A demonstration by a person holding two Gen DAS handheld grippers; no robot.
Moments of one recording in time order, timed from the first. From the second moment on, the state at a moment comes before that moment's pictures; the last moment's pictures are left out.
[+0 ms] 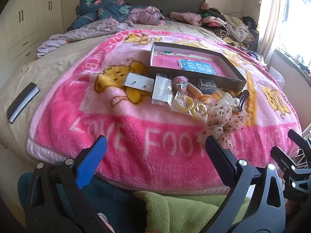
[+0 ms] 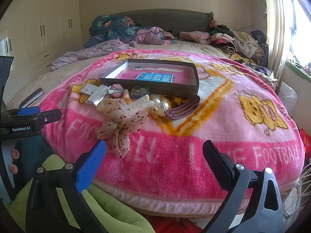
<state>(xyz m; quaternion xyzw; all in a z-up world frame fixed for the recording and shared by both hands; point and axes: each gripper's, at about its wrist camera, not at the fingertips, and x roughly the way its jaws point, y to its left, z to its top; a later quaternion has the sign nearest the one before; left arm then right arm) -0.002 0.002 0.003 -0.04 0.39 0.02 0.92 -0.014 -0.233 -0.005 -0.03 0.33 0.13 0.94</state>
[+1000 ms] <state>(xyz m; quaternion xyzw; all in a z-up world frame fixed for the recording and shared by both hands) -0.002 0.003 0.006 -0.04 0.39 0.02 0.92 -0.014 -0.233 -0.005 -0.03 0.32 0.14 0.94</state>
